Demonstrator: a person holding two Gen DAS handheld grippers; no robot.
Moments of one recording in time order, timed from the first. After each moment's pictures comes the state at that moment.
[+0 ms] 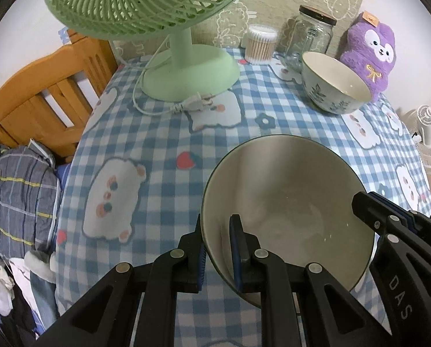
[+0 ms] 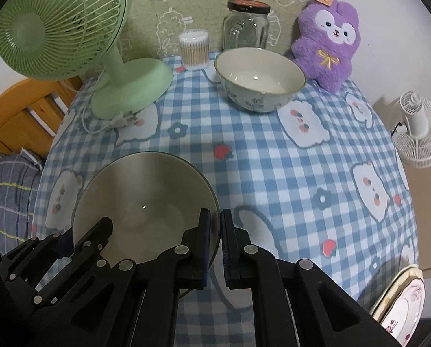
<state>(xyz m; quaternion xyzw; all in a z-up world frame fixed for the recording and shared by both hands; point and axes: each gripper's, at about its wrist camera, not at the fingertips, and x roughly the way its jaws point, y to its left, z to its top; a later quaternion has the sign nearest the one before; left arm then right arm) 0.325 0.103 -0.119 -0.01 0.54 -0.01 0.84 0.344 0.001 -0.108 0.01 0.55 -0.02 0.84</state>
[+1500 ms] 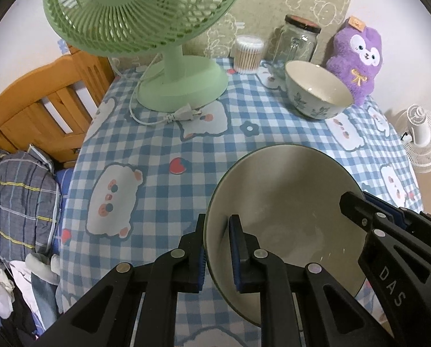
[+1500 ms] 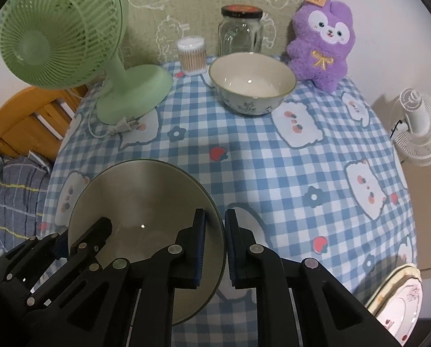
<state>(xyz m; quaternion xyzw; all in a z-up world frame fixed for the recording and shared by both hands) 0.312 0.095 -0.093 0.00 0.53 -0.03 0.85 0.334 -0.017 -0.087 0.03 0.54 0.00 0.84</state>
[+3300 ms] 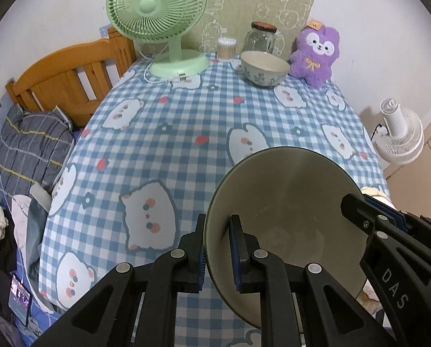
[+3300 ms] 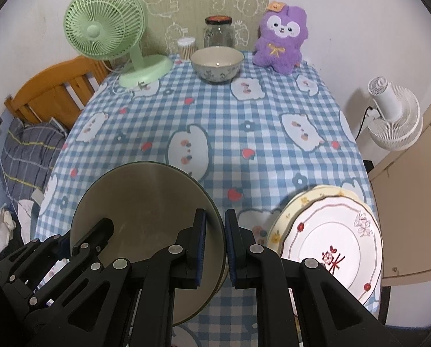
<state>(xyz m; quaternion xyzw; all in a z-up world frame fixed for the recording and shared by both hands) 0.129 0.012 -0.058 -0.05 0.51 0.02 0.86 0.155 -0.100 -0.038 0.00 0.53 0.03 0.85</state>
